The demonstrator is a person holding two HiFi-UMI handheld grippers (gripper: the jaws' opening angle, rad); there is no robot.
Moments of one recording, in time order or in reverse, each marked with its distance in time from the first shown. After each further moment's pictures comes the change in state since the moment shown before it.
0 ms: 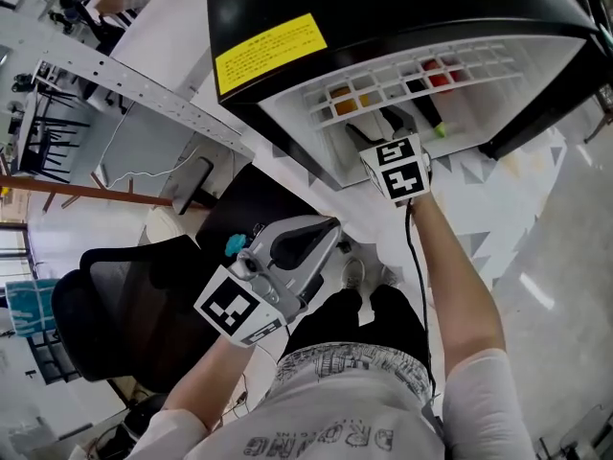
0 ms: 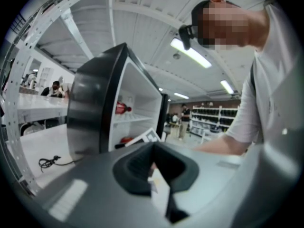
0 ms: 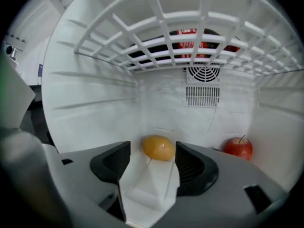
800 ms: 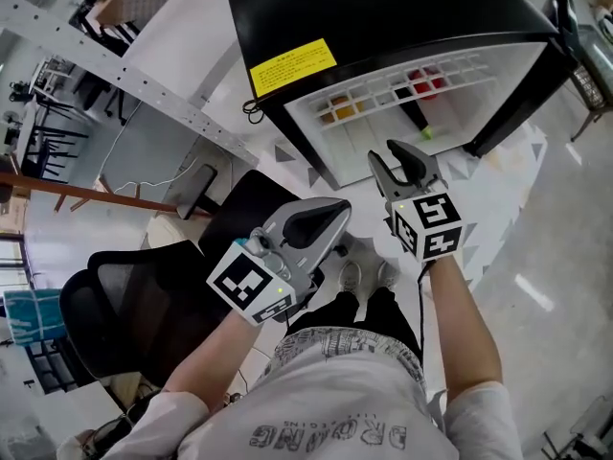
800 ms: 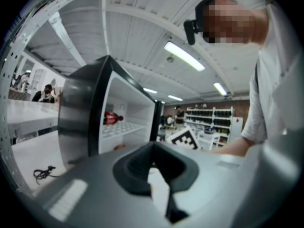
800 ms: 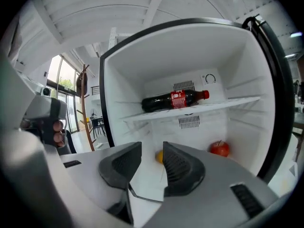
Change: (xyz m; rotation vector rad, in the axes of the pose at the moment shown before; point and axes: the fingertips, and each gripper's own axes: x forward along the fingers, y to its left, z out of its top) left arm 0.001 -0.018 0.042 0.037 -0.032 -0.070; right arm -0.142 0.032 0.049 0.162 -0.177 0.006
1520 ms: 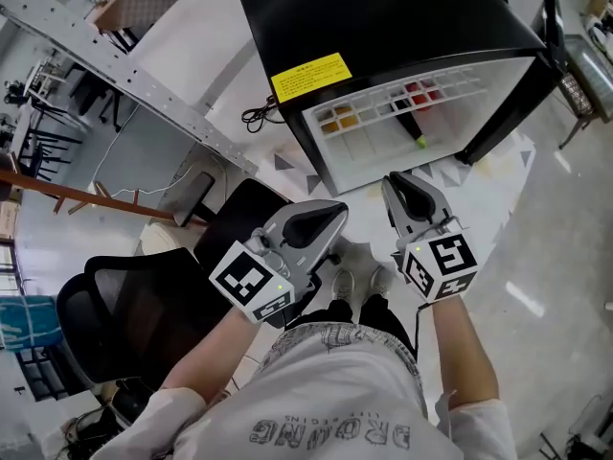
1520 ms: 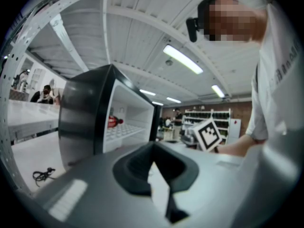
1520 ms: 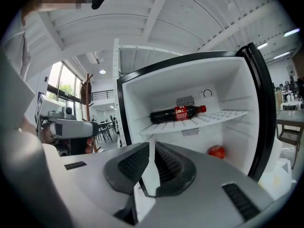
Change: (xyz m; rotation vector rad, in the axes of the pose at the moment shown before) left arm -0.014 0.002 0.010 -0.001 -0.029 -0.021; right arm -0.060 0.032 0.030 0.019 -0.072 -0.005
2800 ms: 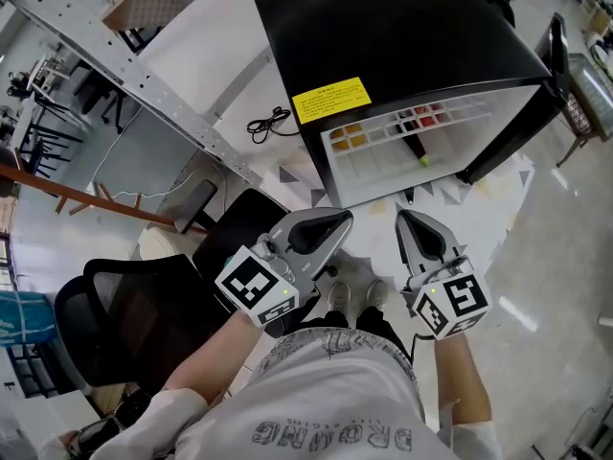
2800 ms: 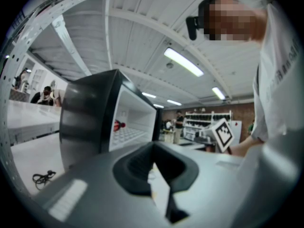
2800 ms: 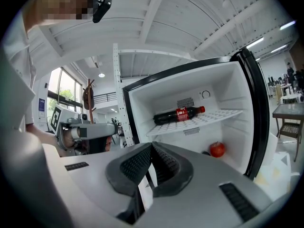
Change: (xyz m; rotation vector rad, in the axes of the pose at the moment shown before) left arm 0.000 0.012 0.012 -0.001 -0.033 0.005; right arm -0.032 0.015 0.006 0.049 -0.008 0.019
